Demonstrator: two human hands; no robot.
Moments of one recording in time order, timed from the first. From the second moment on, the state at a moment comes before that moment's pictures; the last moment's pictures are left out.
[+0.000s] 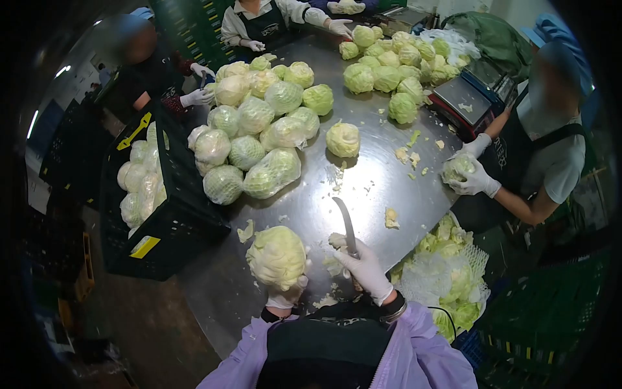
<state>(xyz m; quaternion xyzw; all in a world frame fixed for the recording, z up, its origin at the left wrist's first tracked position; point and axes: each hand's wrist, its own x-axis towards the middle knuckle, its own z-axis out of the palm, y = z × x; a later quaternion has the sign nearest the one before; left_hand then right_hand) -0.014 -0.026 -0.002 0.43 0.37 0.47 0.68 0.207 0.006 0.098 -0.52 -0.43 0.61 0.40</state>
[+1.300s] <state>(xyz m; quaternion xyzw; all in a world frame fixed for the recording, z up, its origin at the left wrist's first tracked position) -0.014 -0.018 0.026 0.39 0.52 0.44 0.62 0.195 -0.022 -0.019 -0.46 -0.29 0.79 0.26</state>
